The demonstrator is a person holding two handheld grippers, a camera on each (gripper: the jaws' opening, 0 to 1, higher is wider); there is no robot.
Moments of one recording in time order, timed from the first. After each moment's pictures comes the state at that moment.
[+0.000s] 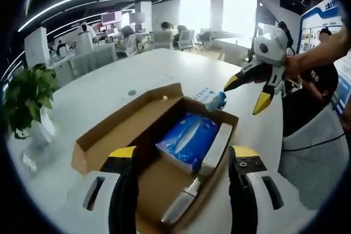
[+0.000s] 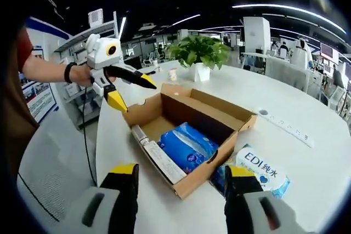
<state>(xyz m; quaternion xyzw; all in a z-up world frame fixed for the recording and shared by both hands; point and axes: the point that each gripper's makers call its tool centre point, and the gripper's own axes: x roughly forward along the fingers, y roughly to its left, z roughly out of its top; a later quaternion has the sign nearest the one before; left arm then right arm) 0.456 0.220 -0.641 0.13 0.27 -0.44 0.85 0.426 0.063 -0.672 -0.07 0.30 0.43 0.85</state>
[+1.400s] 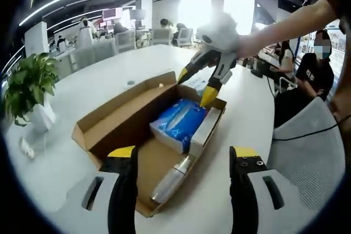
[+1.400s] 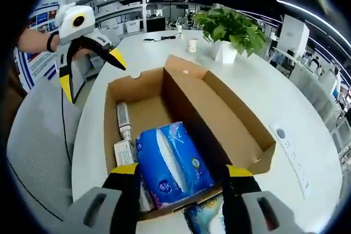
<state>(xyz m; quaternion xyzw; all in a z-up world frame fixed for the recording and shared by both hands) 0.423 0.248 -0.647 0.12 0.28 -0.45 0.84 0.491 0.116 -0.703 -0.25 0.35 0.50 0.75</state>
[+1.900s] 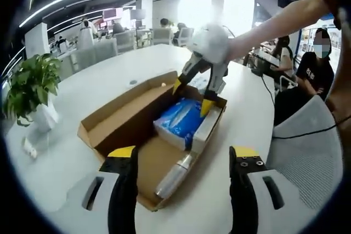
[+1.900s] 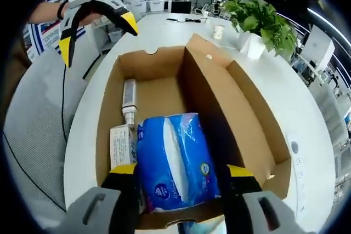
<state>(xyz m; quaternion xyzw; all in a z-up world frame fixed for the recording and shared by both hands) 0.427 0.259 -0.643 0.12 0.28 -0.44 0.84 0.489 0.128 -0.731 -0.32 0.37 0.54 0.69</state>
